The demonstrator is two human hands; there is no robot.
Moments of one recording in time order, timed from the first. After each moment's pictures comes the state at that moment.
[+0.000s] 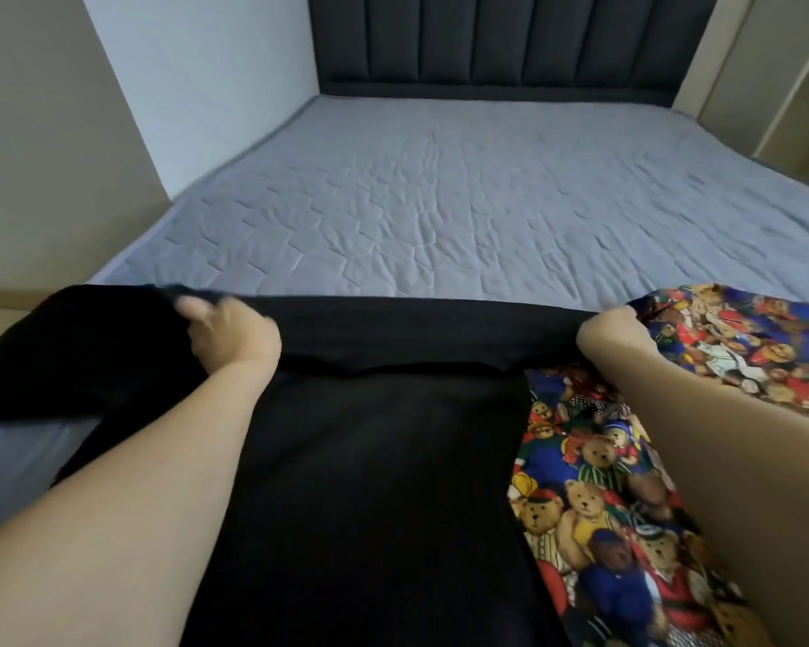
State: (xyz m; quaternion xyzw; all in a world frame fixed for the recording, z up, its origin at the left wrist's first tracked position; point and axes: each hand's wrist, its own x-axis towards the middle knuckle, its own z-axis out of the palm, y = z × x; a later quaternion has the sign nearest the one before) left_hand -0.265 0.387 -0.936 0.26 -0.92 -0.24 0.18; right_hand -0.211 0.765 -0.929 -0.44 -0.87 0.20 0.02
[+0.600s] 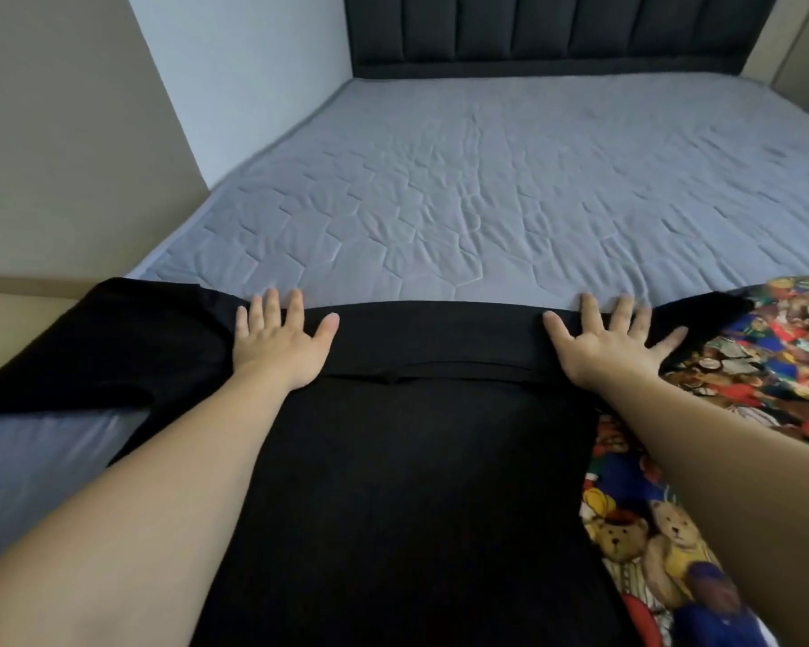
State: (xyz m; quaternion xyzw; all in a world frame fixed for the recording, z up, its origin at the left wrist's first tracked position) left_hand -0.285 0.351 -0.969 0.06 -1.00 0.00 -0.02; right_hand -0.228 0.716 -0.982 -0.26 -0.96 0.08 -0.02
